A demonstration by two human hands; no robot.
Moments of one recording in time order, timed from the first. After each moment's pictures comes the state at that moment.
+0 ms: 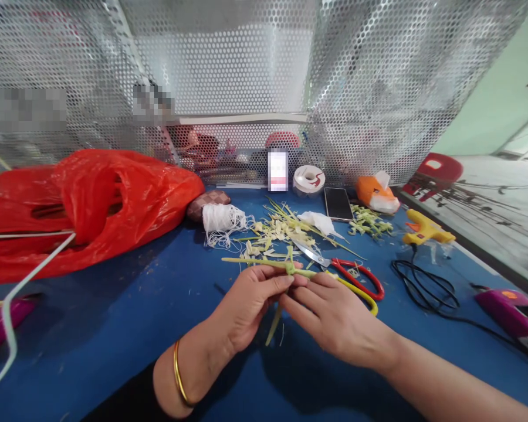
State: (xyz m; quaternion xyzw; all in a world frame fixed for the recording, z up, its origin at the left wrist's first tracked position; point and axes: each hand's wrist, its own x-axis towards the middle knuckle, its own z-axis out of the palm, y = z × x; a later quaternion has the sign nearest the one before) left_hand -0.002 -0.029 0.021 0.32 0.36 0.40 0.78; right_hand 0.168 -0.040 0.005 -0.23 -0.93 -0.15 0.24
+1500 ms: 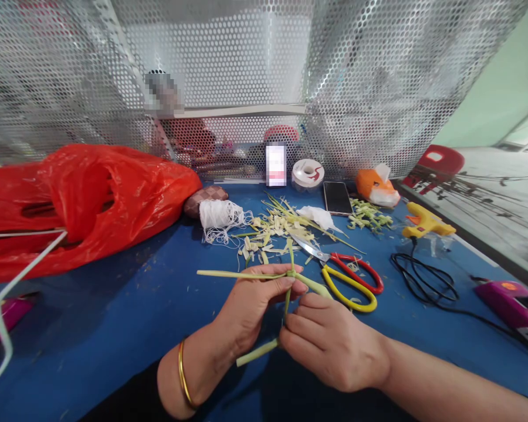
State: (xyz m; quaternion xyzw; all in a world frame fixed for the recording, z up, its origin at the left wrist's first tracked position) left_hand 0.006 -0.034 0.020 0.31 0.44 0.40 0.74; right_hand 0.159 -0.054 0.003 -0.13 -0.94 -0.07 0.30
